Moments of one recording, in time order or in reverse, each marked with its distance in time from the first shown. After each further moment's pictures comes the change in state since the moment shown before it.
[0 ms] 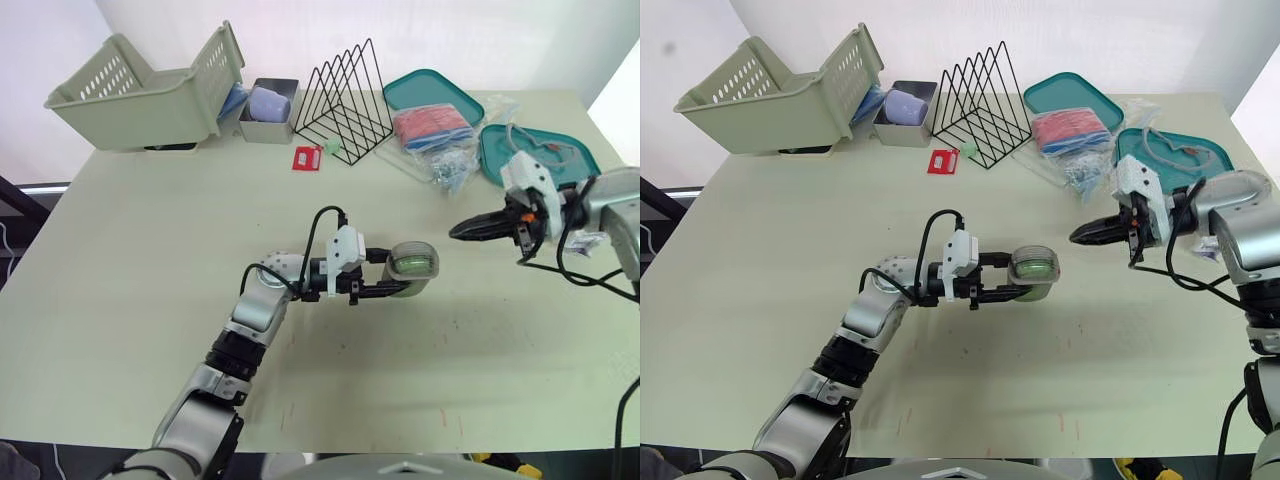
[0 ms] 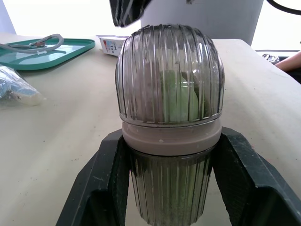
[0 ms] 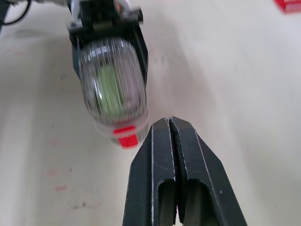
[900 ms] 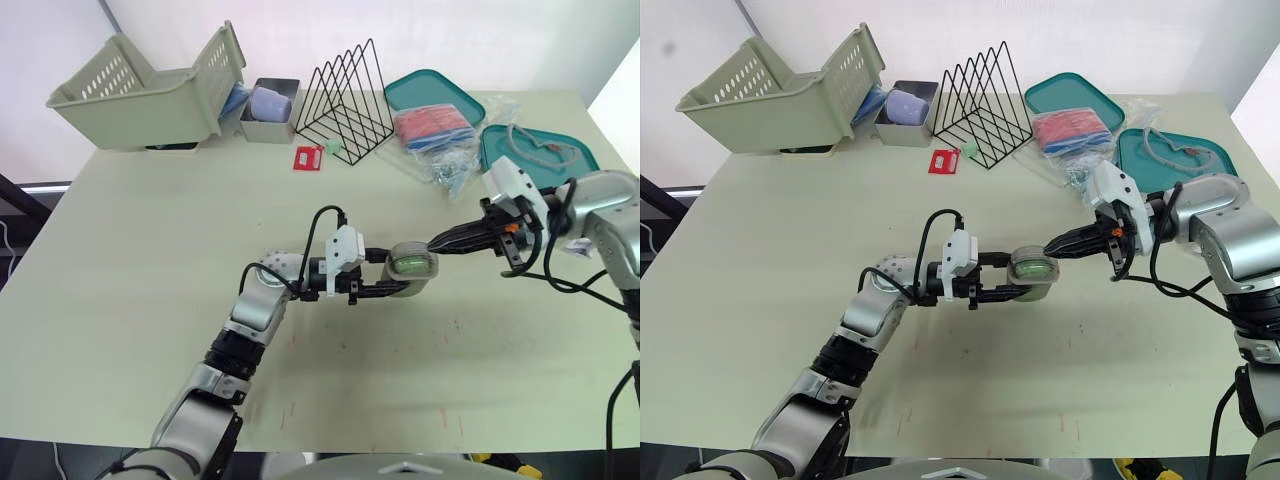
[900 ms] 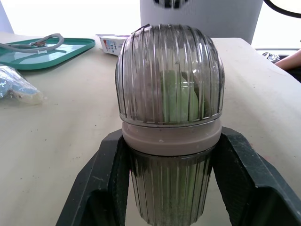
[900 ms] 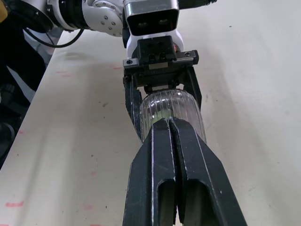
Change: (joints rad) left arm -0.003 0.005 0.000 0.000 0.000 0.000 0.000; right arm 0.047 0.019 0.038 -0.159 0.047 0.053 -0.006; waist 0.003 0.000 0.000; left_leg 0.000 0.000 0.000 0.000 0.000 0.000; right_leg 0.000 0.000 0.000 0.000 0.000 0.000
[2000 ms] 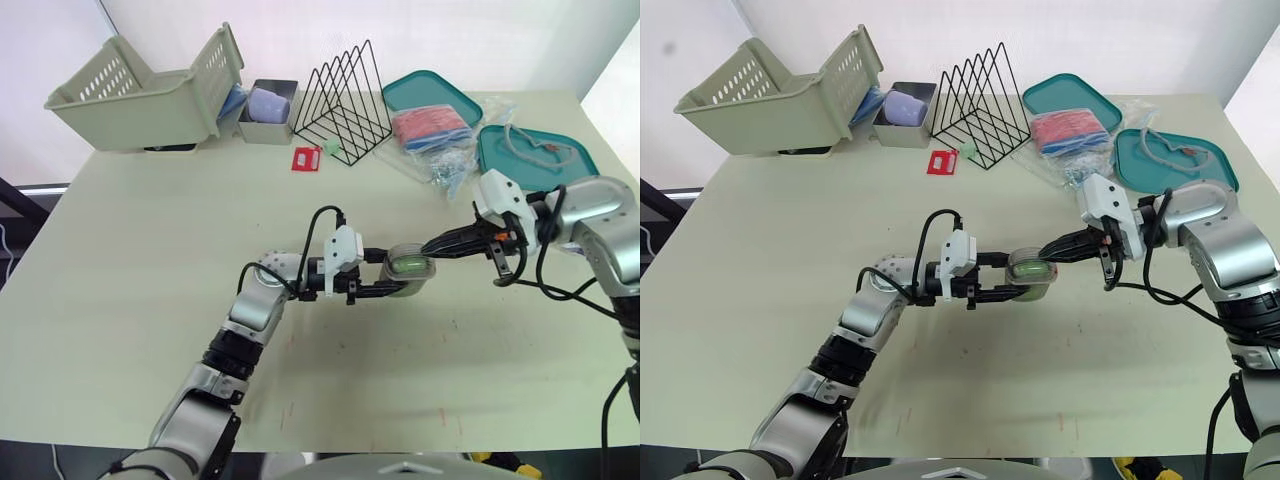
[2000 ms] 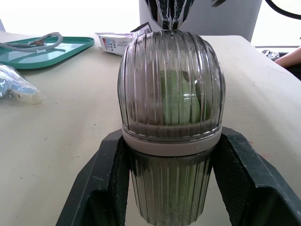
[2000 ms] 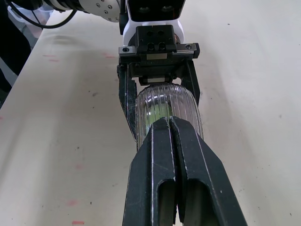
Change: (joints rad) left arm 0.000 0.012 0.000 0.000 0.000 0.000 -0.001; right arm 0.027 0.023 0.028 -0.018 -0.063 -0.087 -0.023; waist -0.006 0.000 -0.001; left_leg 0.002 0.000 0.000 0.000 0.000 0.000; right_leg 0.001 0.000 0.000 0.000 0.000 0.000
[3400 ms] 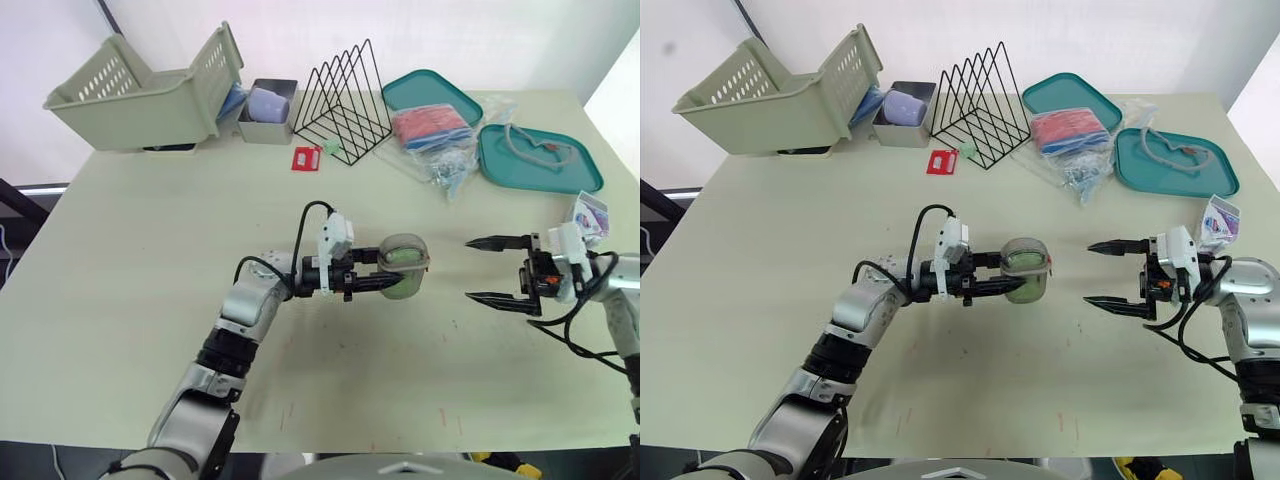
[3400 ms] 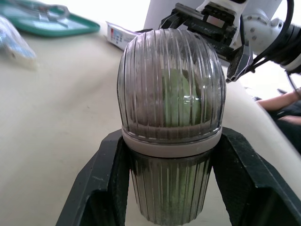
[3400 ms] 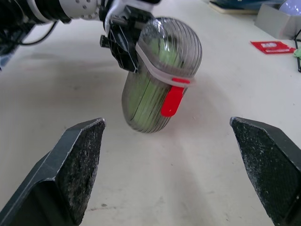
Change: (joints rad) left arm -0.009 0.017 0.065 -0.082 -0.216 0.461 0.026; right arm 0.391 0.085 -0.308 0.251 0.144 -0.486 0.069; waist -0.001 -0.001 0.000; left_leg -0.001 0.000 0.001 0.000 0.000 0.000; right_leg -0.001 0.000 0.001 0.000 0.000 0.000
